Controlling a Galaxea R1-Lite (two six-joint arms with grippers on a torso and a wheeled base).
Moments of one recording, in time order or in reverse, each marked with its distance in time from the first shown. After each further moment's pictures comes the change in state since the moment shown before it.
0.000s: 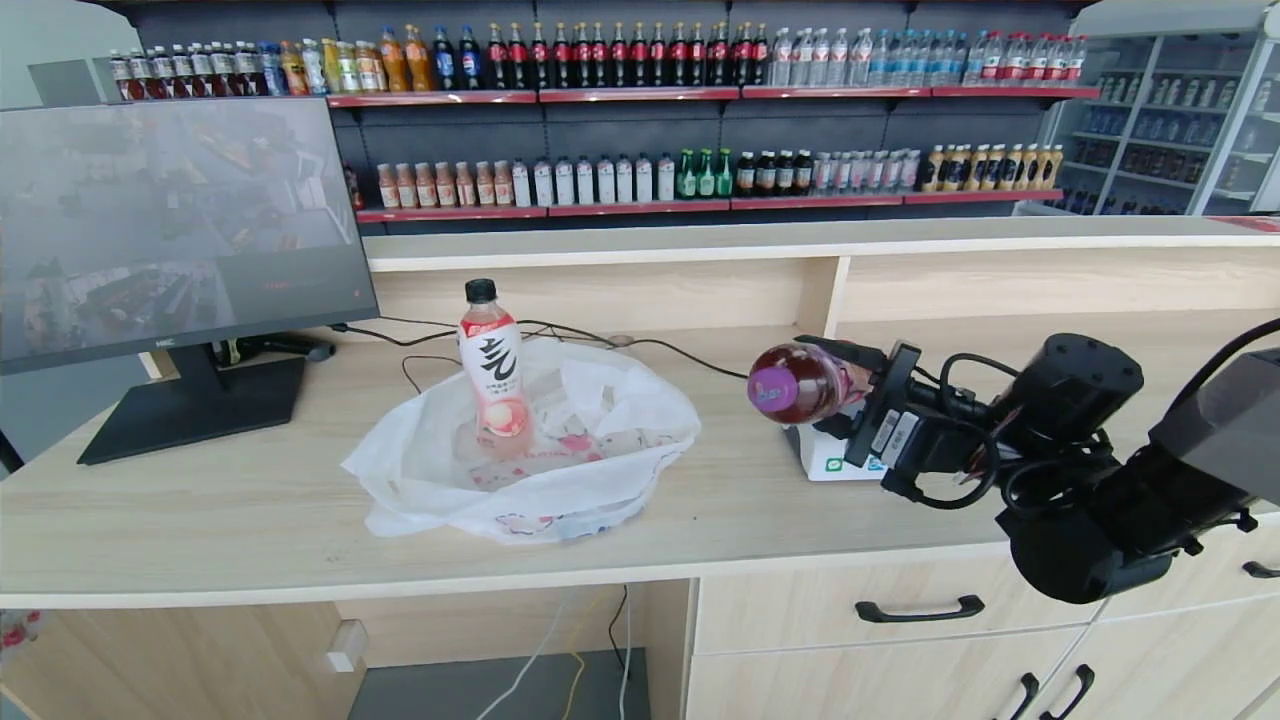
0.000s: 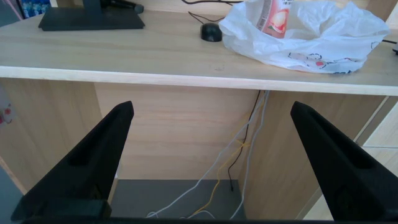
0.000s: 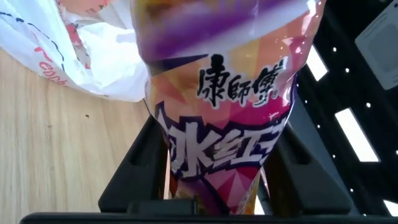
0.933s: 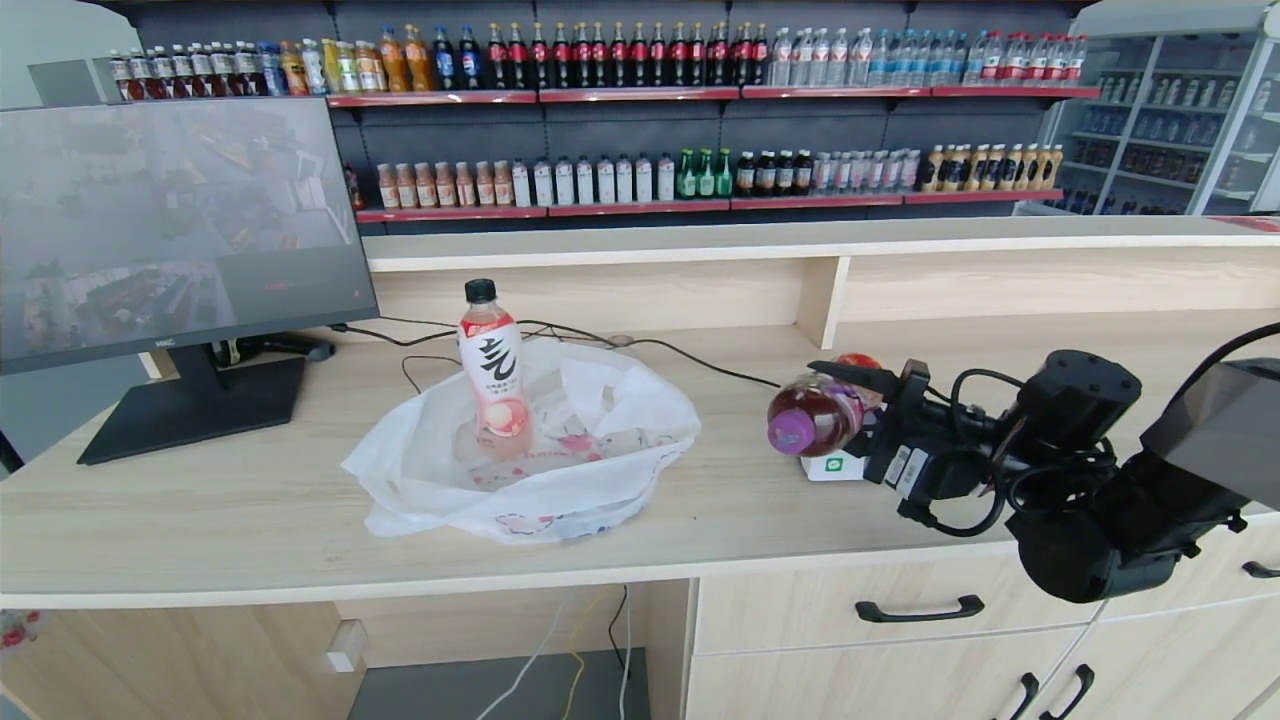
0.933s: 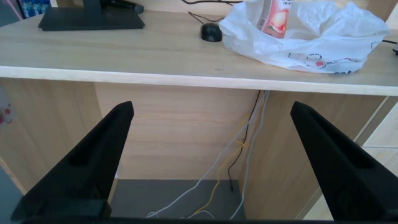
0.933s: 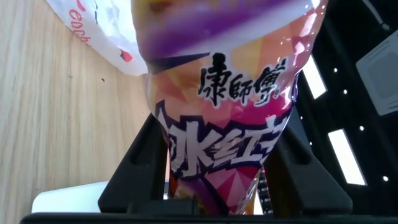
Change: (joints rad) left arm 0.000 0.000 0.000 0.000 0.000 0.000; right arm -0.075 0.054 0.005 0.000 0.100 -0.140
